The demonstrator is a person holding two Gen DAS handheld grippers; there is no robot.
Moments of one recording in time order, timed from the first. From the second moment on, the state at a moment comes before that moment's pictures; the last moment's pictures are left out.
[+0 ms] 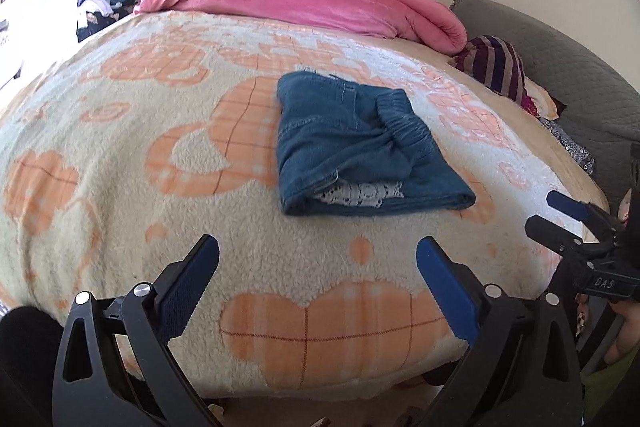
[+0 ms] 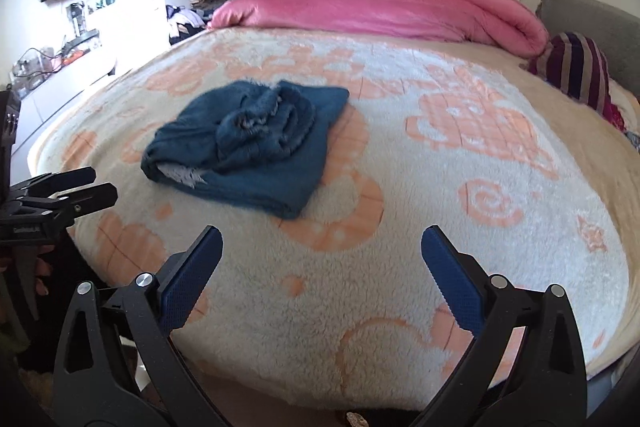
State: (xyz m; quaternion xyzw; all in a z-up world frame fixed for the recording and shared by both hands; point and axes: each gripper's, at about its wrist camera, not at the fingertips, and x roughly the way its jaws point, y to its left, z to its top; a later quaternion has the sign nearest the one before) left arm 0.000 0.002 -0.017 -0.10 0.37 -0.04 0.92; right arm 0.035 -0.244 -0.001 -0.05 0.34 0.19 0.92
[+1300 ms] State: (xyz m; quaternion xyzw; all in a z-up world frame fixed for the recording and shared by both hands) left arm 0.001 -0.003 -0.012 -0.08 0.37 -0.02 0.93; right arm 0.037 -0.239 -0.011 -0.05 0.37 0.19 0.91
